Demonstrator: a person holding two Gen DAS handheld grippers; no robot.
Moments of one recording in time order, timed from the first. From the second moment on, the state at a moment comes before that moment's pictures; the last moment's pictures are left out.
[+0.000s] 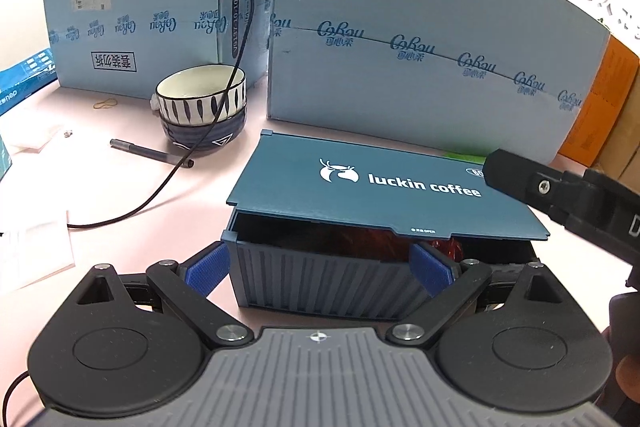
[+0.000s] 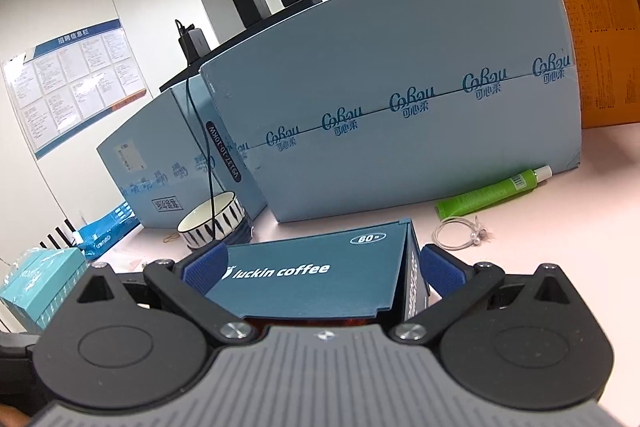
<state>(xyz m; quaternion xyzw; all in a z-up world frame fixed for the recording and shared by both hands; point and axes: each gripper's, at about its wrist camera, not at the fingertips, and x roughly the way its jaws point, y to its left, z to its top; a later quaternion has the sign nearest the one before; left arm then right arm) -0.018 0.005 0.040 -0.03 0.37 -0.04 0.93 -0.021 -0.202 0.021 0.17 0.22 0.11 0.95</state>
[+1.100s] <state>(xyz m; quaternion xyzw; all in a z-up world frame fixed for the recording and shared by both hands) -0.043 0.011 0.025 -0.03 0.41 -0.04 0.91 -0.063 -0.201 0.010 0.18 0.23 0.07 0.95</state>
